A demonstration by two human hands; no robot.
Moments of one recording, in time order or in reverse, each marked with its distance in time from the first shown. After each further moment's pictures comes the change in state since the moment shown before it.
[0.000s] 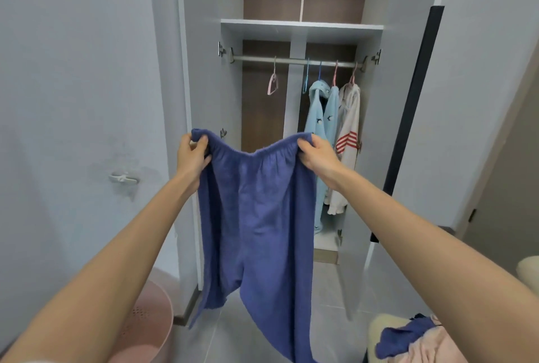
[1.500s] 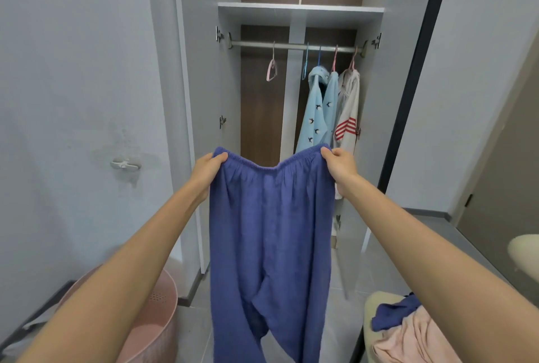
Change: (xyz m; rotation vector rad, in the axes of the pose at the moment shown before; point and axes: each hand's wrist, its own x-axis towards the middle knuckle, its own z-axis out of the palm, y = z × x) left_hand -0.041 -0.028 0.000 0.221 -0.131 -0.286; right_hand -0.033 0.042 -0.021 -0.027 0.329 0.293
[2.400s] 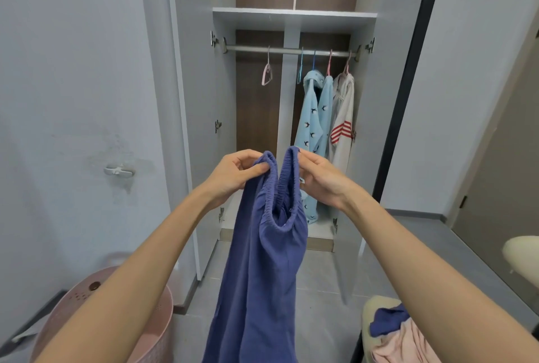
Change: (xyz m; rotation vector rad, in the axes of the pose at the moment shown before) left_hand -0.036 0.018 0.027 0.099 -0.543 0.370; right_hand -0.039 -0.015 0.001 0.424 -0.769 -0.071
